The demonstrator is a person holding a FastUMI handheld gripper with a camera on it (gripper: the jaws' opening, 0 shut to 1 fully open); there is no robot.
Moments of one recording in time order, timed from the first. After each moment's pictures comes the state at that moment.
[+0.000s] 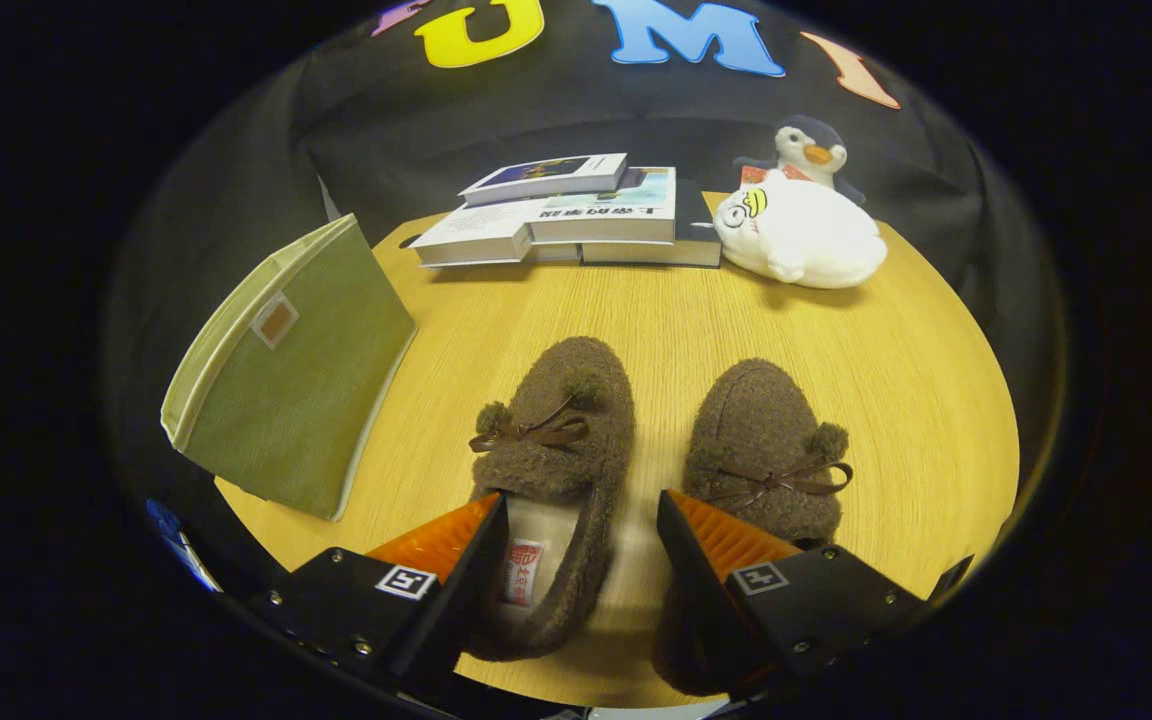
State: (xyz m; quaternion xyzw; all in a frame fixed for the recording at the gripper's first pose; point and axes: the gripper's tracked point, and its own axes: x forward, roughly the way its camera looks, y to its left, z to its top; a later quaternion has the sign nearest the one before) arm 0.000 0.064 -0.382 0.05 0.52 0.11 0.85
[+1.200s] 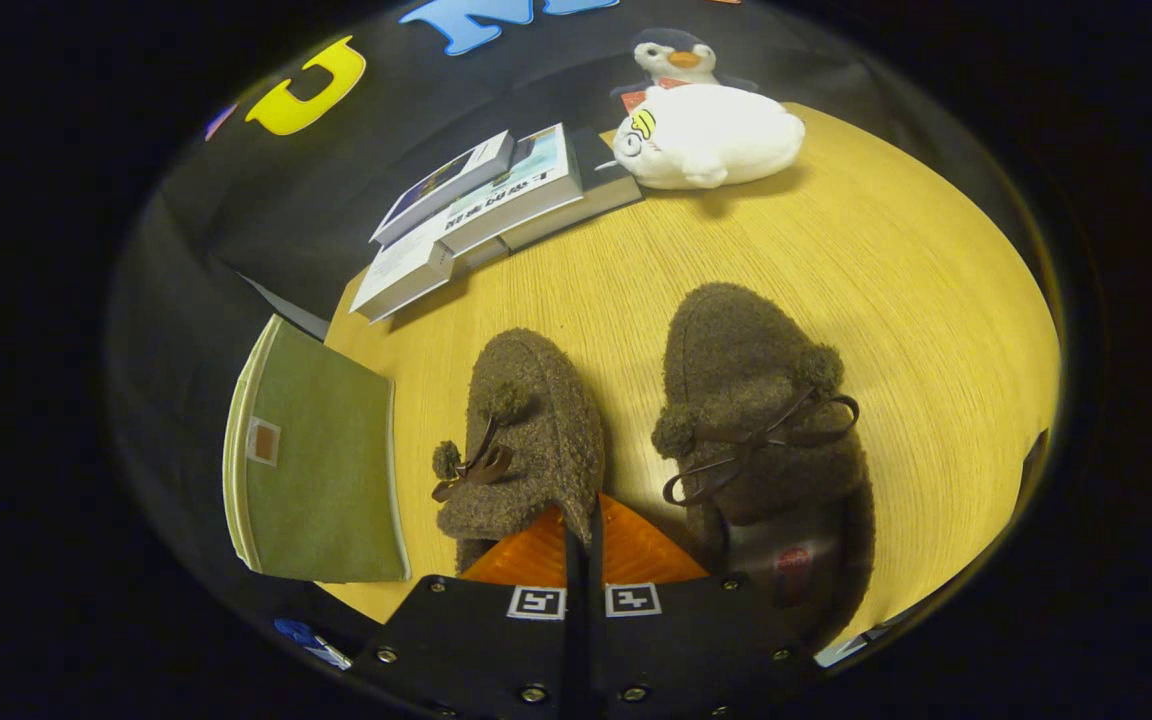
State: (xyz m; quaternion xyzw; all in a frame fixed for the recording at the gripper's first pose) arm 0.005 0.068 -0.374 0.25 0.57 0.03 0.79
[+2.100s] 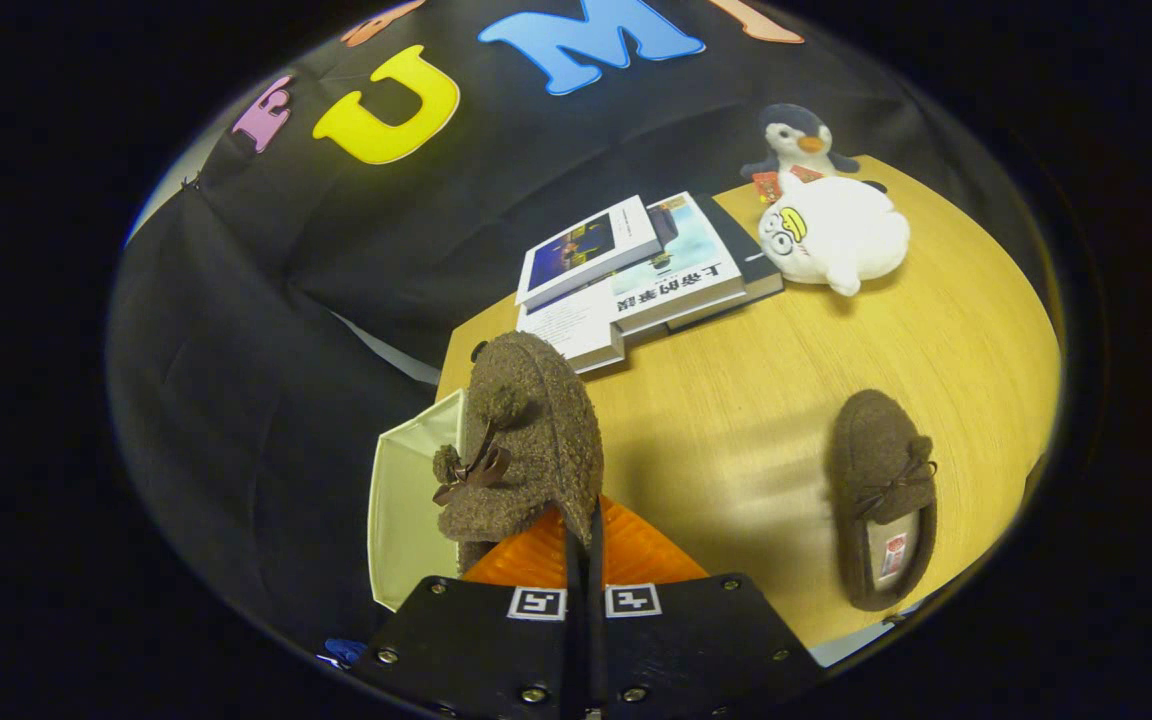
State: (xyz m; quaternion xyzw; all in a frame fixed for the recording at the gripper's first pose) arm 0.072 0.169 -0.234 0.29 0.50 0.10 0.81
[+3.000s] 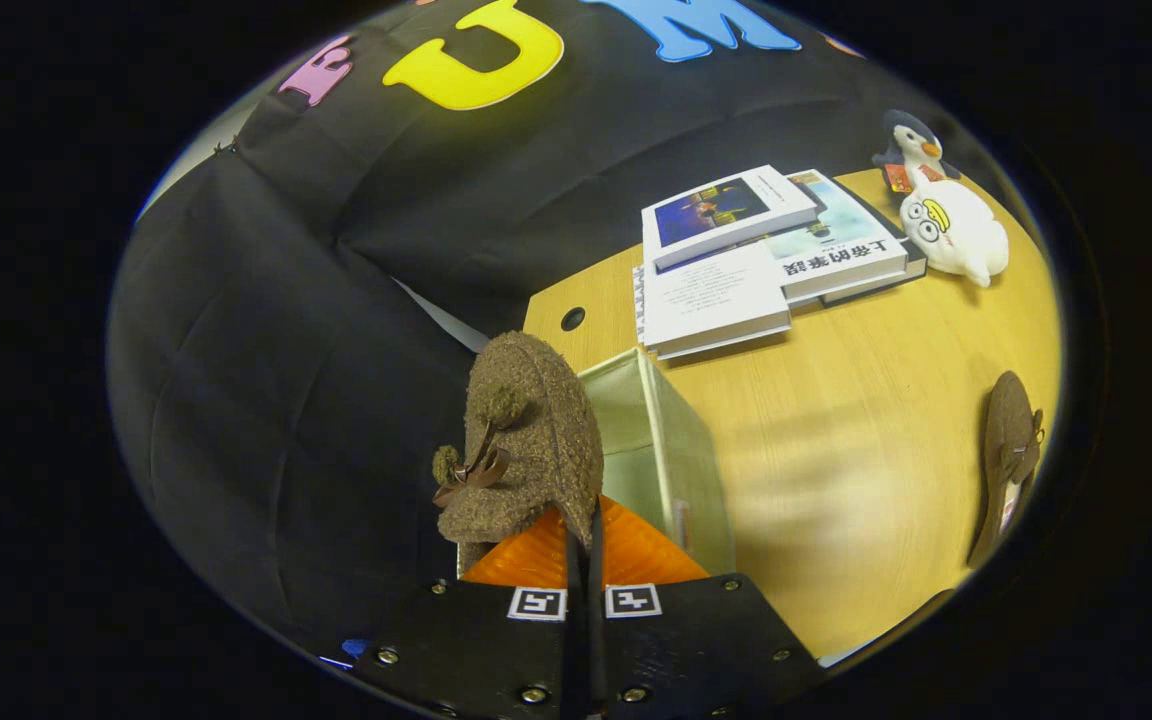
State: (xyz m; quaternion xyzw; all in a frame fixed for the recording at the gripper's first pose) arm 0.090 0.326 -0.234 0.29 0.52 0.16 0.79
